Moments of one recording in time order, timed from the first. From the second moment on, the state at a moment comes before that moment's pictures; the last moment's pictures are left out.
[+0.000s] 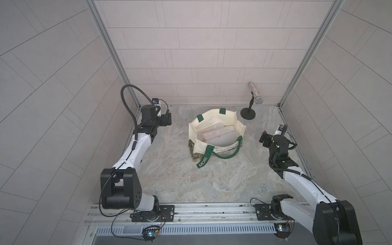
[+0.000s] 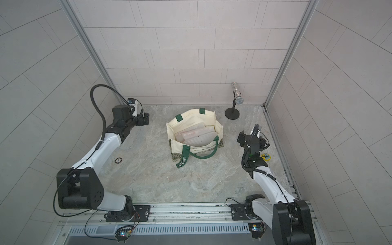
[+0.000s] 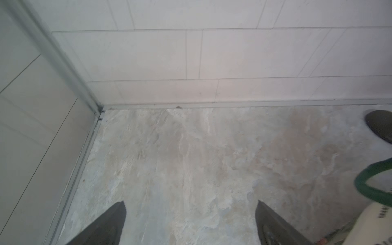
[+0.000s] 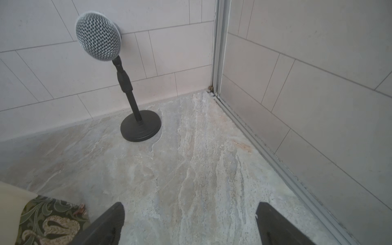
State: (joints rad) left arm 0.00 1.48 1.25 -0.29 0.10 0.03; right arm 0.06 1.02 0.49 0.15 0.41 0.24
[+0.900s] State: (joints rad) left arm -0.28 2.01 2.35 -1.41 0.45 0.30; right arm 0.06 1.01 0.72 -0.45 0.01 0.35
